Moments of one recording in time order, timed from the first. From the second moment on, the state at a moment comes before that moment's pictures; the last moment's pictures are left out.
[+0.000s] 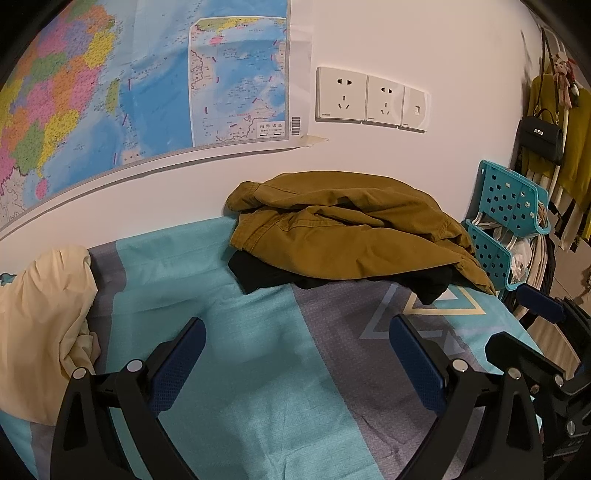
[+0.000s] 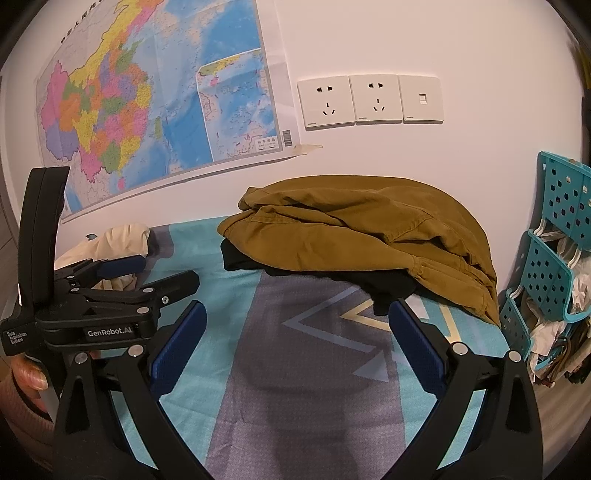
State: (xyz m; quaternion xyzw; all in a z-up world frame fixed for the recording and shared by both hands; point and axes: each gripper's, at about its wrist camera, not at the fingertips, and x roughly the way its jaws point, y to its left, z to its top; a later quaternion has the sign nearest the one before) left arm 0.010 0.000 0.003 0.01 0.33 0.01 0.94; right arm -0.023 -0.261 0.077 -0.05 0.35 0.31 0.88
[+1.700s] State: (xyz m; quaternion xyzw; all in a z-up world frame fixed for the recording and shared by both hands) left arm 0.141 0.039 -0.063 -0.06 0.40 0.03 0.91; right arm 0.152 -0.124 0.062 -0.28 0.37 0.39 0.79
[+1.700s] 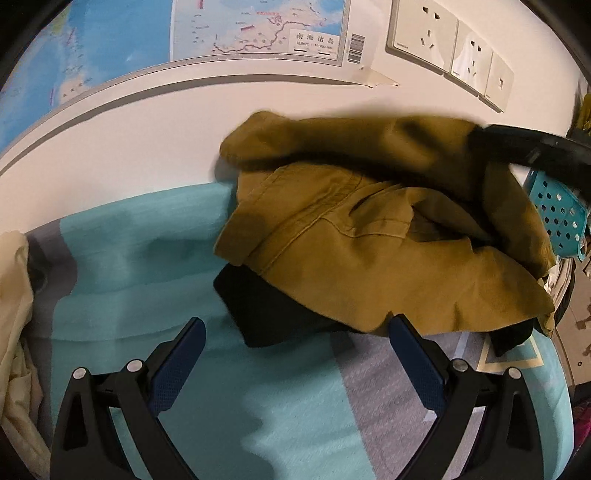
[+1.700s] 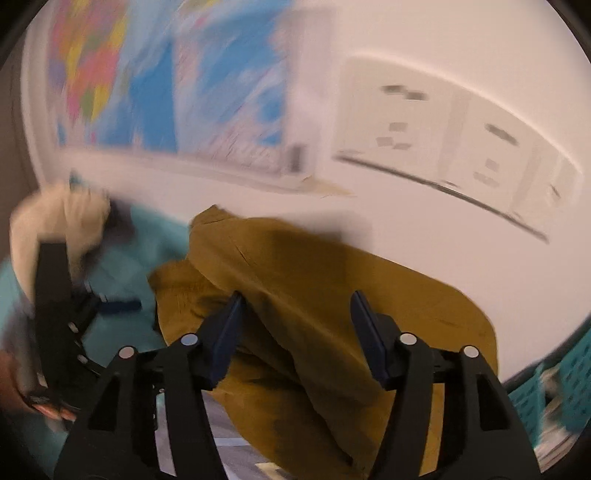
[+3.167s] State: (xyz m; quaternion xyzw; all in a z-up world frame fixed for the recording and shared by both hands) left arm 0.031 0.004 0.204 -0.05 0.09 -0.17 0.98; right arm 0.014 -0.353 0.480 -0.07 0.07 0.36 0.93
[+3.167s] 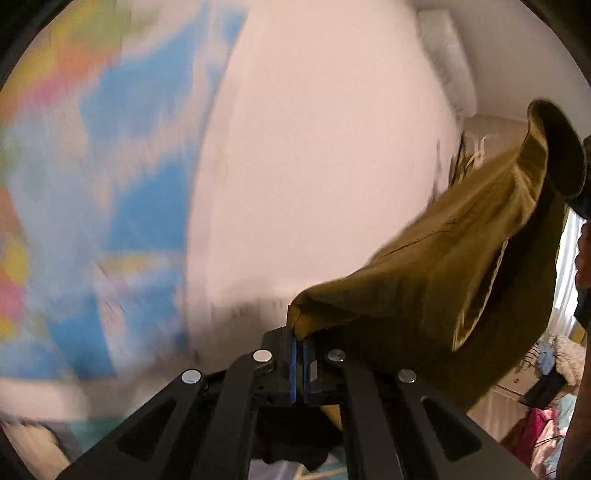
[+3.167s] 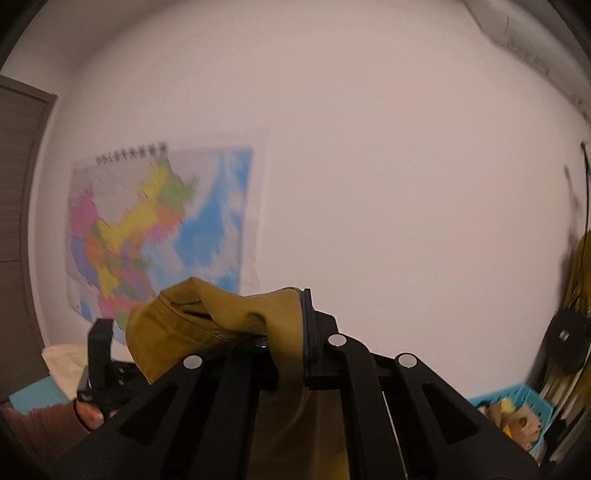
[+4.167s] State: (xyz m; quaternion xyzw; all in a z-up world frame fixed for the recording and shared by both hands) left arm -0.060 0.163 0.145 0.12 0.27 0.16 0.94; right arm 0.092 -0.150 0.199 0.07 0.40 0.53 0.75
